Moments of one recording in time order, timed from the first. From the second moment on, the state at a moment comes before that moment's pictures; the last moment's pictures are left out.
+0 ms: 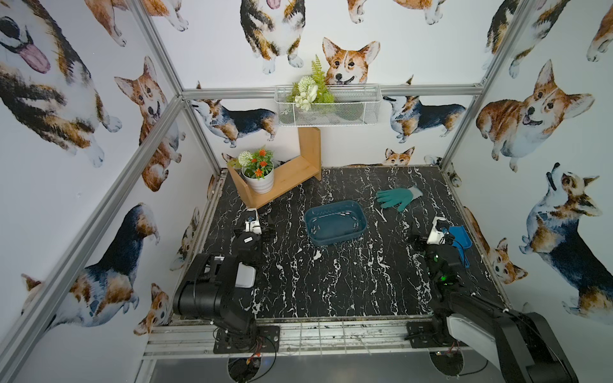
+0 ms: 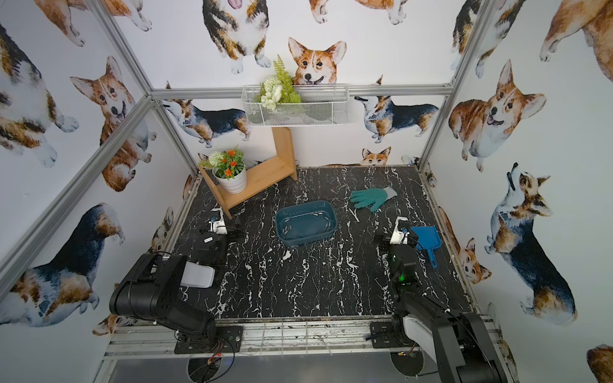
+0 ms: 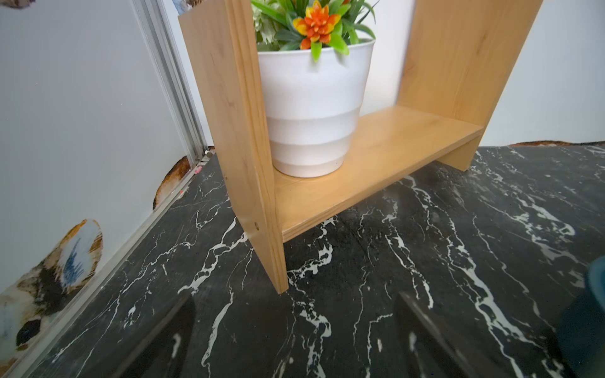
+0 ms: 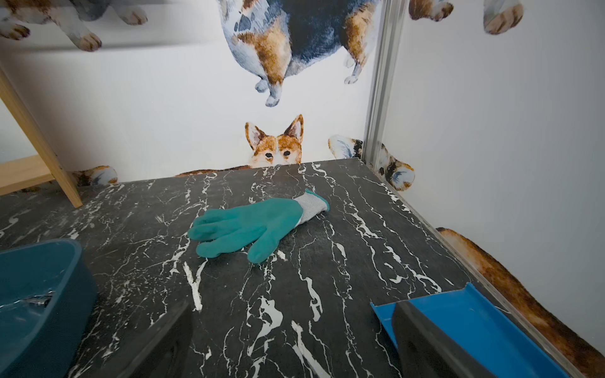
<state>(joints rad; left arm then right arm) -0.05 1.57 0.26 1.14 -0.19 0.02 0.07 1.05 0.08 0.87 0.26 0.06</state>
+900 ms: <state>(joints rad) -0.05 1.57 0.26 1.12 -0.18 0.02 0.03 1.45 0.12 1.19 0.21 0.04</state>
